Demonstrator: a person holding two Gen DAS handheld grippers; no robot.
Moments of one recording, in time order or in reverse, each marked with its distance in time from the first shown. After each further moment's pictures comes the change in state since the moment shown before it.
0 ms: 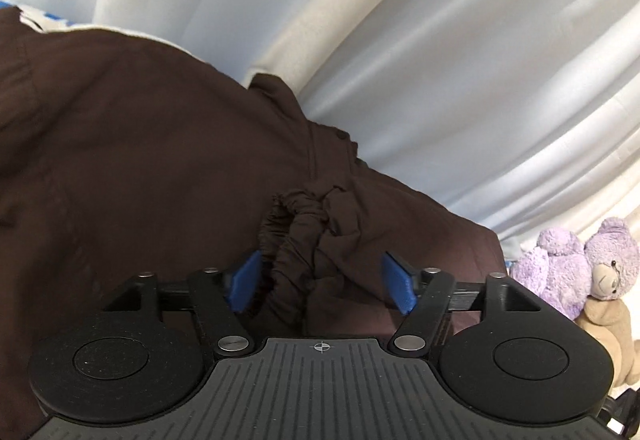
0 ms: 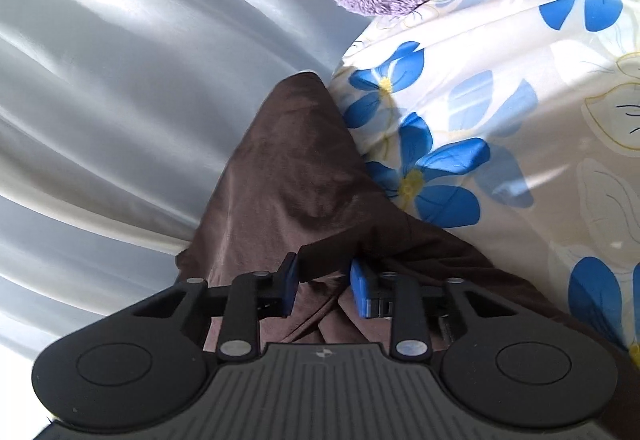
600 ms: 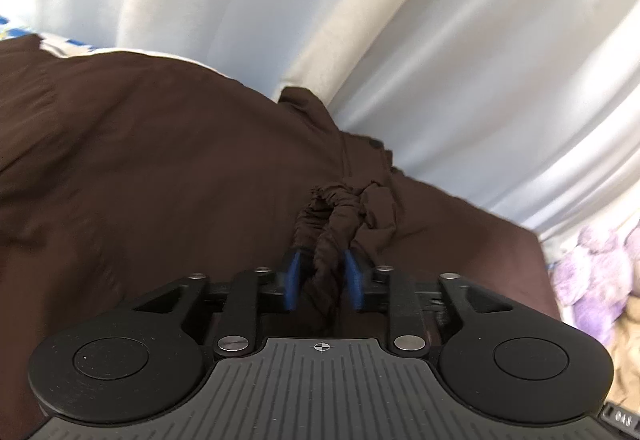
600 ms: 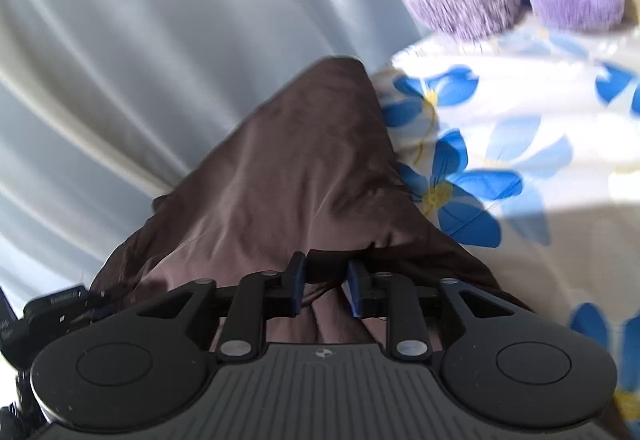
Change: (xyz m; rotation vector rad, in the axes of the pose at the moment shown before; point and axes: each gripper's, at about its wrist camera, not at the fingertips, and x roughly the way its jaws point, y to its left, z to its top) left arm -0.006 -0.007 0.000 0.044 -0.047 0.131; right arm -0.017 0.041 -0.021 -0.378 -0.006 -0.052
